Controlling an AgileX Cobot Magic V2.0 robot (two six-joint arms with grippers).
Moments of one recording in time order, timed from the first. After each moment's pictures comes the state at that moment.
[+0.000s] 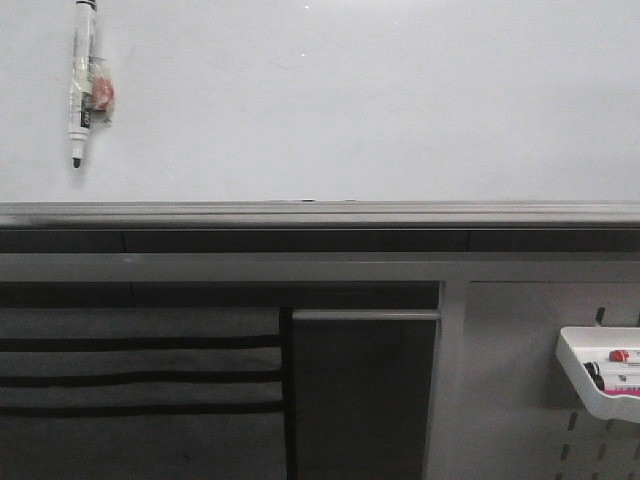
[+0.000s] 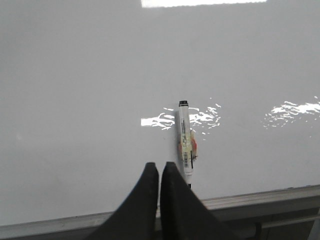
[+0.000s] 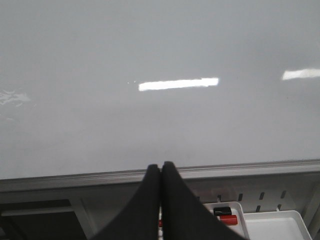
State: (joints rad) left arm -0.12 0.30 -0.58 -0.17 0.46 0.17; right arm 0.00 0.34 -0.53 -0.10 0.48 0.11
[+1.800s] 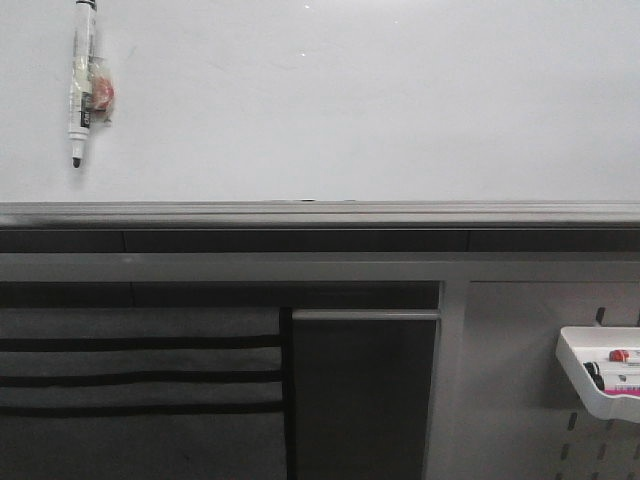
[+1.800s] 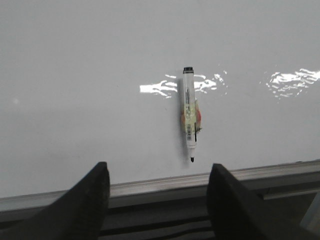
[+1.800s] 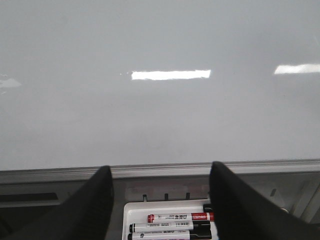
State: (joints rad) left arm -0.12 0.45 -0.58 -0.17 0.45 0.17; right arm 0.00 0.39 -0.53 -0.13 0.46 0.11
